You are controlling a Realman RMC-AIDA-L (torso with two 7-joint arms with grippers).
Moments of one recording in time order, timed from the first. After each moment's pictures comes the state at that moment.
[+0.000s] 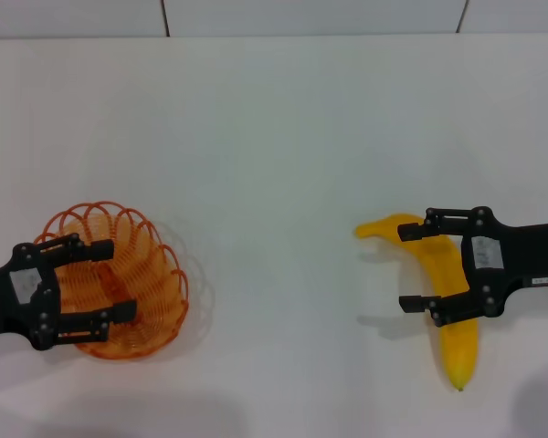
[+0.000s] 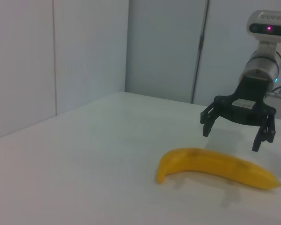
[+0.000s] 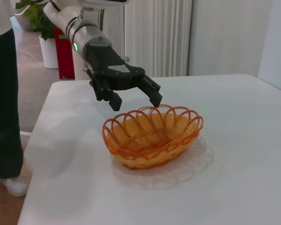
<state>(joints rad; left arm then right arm) -0.50 -2.04 0.11 0.60 2.52 1.85 -0.95 0.58 2.00 -0.33 -0.50 -2.46 -1.76 0.86</state>
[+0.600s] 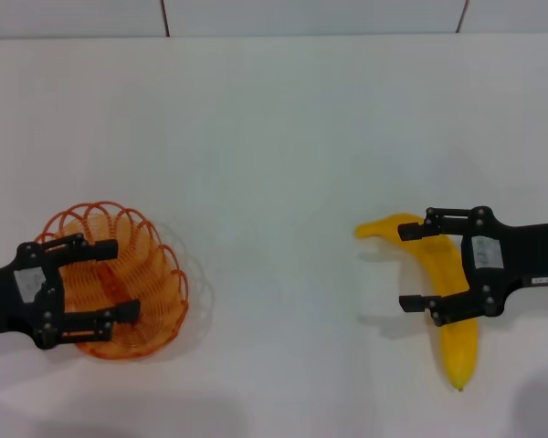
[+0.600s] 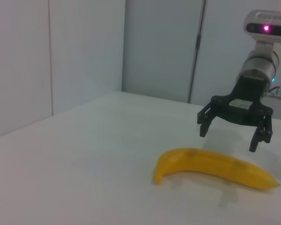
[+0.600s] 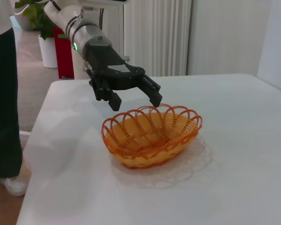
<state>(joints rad) -0.50 -2.04 0.10 0.60 2.53 1.84 -0.95 0.58 2.00 -0.33 -0.50 -2.46 -1.75 0.86</state>
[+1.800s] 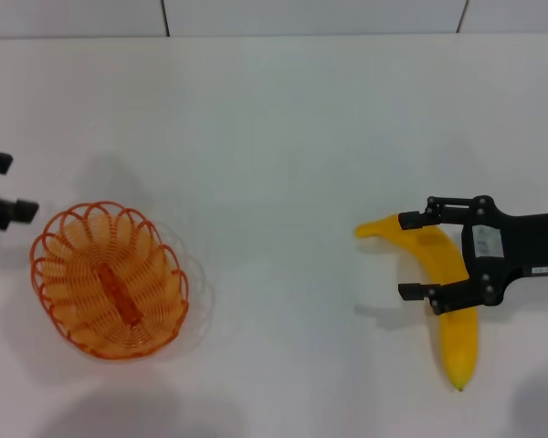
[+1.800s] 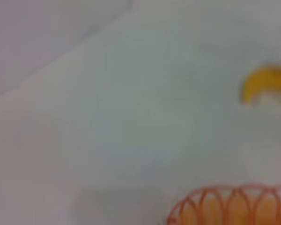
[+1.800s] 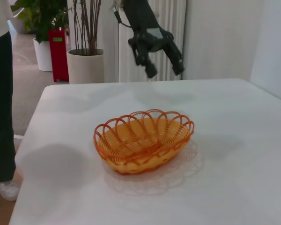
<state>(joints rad) -0.71 -1.94 0.37 1.07 2.66 1.87 -1.56 0.59 1.99 -0.32 -0.50 -2.45 -1.75 0.87</state>
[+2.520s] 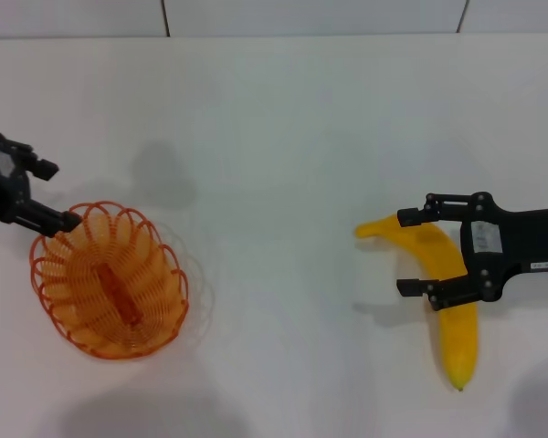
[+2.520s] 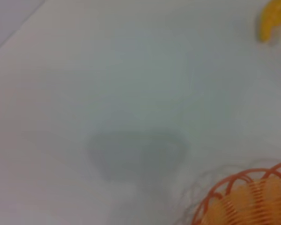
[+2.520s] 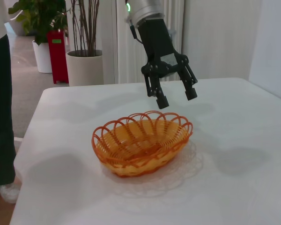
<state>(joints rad) -0.80 -2.04 0.51 1.03 2.83 1.67 -1.53 0.60 1.99 -0.32 -0.50 -2.45 -1.75 0.90</state>
